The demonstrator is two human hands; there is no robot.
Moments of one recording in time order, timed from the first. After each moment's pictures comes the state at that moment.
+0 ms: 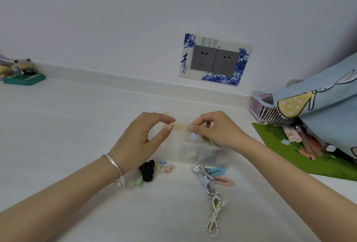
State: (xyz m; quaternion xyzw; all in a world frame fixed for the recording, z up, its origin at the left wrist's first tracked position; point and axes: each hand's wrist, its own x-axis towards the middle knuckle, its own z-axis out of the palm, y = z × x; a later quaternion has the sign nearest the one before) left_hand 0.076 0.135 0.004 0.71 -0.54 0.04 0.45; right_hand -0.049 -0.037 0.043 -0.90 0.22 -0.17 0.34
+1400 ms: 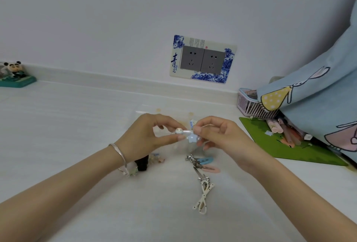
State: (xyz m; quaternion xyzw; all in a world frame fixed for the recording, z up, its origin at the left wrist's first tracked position) left_hand 0.050 0.132 0.022 0.62 -0.61 -0.05 0.49; right_hand -0.113 0.005 0.045 -0.76 0.20 -0.21 0.58
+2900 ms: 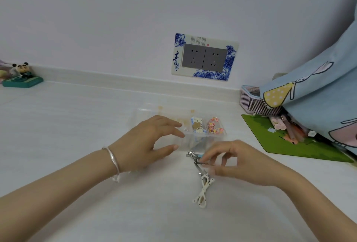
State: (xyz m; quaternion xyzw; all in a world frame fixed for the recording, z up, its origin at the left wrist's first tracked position) left_hand 0.051 0.147 0.016 0.66 -0.70 0.06 0.27; right_hand -0.155 -0.009 0.027 -0.93 0.10 -0.07 0.35
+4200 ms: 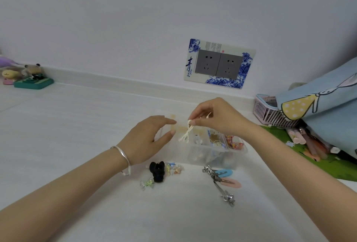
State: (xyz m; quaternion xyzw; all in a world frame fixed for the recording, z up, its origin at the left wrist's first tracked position) left_hand 0.098 0.136 0.005 0.75 -0.58 0.03 0.33; right_hand -0.032 -0.031 0.073 -0.93 0.11 -0.17 0.30
